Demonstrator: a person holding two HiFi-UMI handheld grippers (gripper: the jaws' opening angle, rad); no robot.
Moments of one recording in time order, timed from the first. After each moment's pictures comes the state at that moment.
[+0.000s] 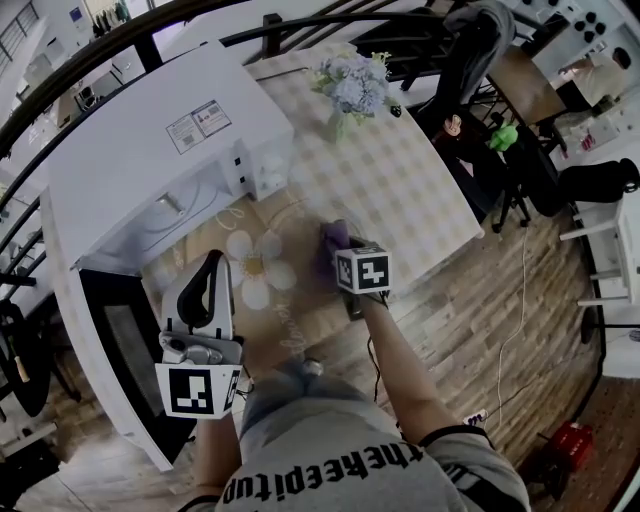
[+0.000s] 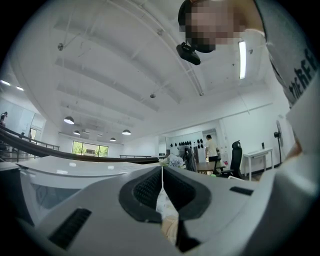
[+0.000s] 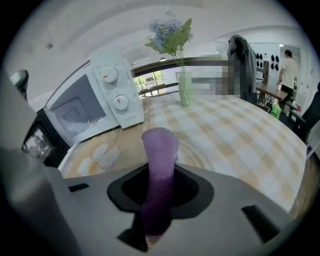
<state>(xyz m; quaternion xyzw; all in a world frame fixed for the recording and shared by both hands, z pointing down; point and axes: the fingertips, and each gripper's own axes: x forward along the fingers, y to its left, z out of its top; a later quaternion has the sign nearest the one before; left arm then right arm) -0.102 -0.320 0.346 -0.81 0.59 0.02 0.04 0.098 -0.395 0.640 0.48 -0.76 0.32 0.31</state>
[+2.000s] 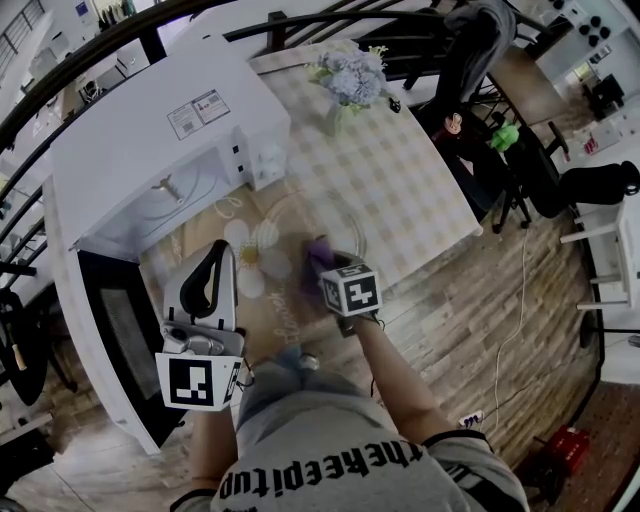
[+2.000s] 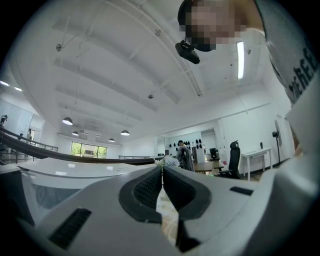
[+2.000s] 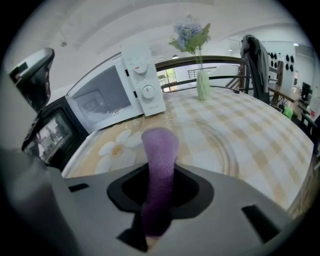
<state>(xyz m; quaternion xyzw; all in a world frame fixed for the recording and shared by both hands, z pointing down) -0.084 -0.307 0.341 -0.81 0.58 0.02 0.05 0.069 -0.335 0.639 0.42 -0.79 0.31 0.32</state>
